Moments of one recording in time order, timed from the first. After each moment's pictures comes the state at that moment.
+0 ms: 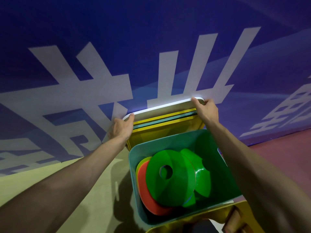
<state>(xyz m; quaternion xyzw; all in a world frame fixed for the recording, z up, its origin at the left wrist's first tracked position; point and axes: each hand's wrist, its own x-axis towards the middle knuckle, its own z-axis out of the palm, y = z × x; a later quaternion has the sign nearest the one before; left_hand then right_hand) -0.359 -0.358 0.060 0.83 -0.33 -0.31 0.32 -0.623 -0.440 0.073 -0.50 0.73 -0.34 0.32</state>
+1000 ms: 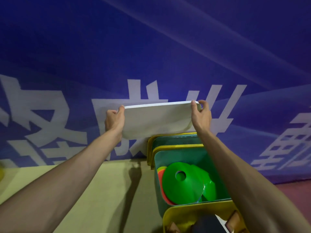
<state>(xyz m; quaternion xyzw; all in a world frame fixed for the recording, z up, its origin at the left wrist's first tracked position) -0.270 -0.239 0.200 0.76 -0.24 -0.26 0.55 -0.511 -0.323 0.204 -0.55 0.60 -0.51 0.29</state>
